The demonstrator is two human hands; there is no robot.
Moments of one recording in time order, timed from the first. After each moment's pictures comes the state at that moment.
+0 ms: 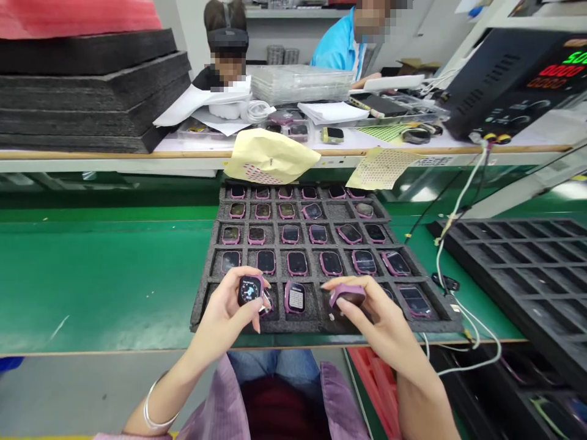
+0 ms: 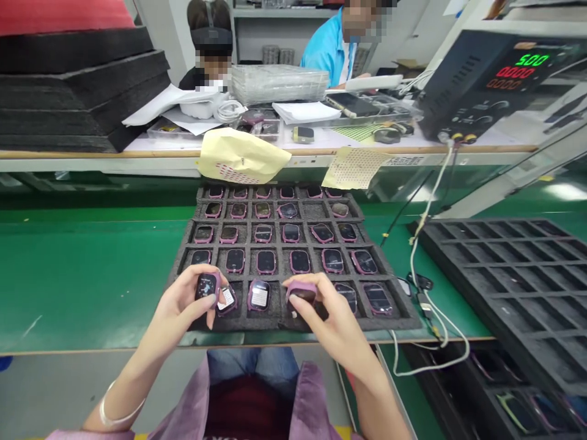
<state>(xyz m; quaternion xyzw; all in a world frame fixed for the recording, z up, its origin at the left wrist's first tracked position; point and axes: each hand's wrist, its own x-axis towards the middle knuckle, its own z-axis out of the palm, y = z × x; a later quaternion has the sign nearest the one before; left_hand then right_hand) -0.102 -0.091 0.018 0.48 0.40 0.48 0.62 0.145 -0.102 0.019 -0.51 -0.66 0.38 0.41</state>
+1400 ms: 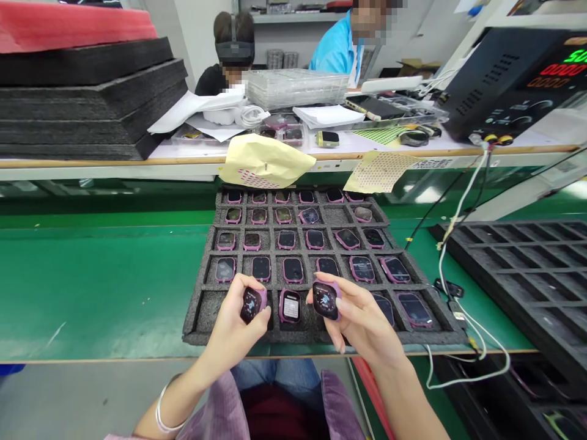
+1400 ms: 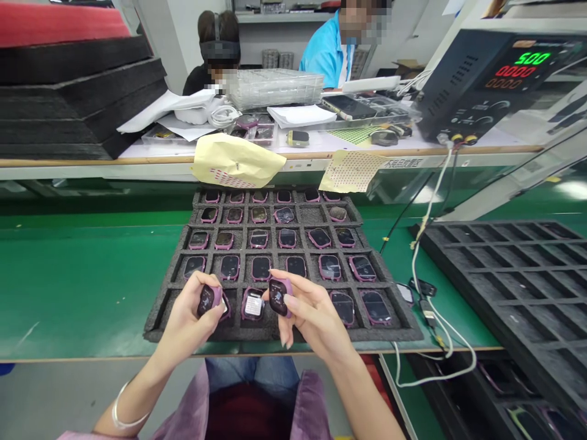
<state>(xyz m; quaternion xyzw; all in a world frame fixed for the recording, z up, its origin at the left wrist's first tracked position) -0.079 -0.088 0.002 0.50 0.47 0.48 0.54 0.138 -0.083 0.008 -0.33 -0.39 0.71 0.48</state>
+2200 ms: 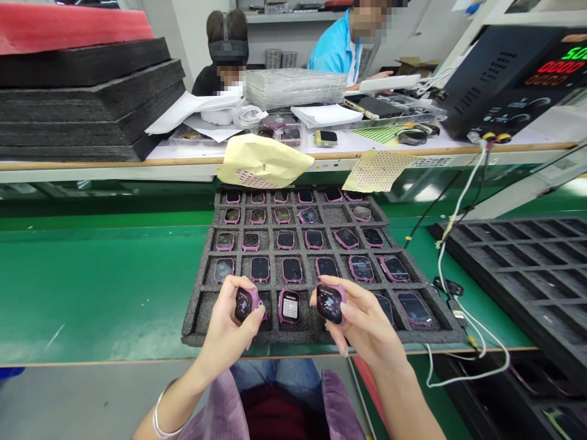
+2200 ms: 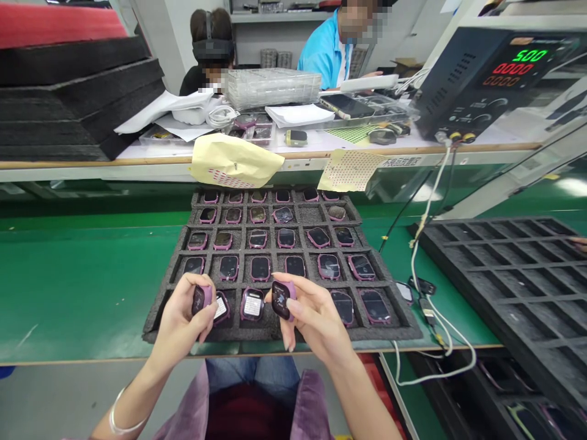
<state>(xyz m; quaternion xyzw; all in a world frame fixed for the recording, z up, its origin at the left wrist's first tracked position) -0.082 -0.090 -0.002 0.49 0.46 0.51 0.53 0.140 -0.087 0.003 -0.31 -0.40 0.70 0.50</state>
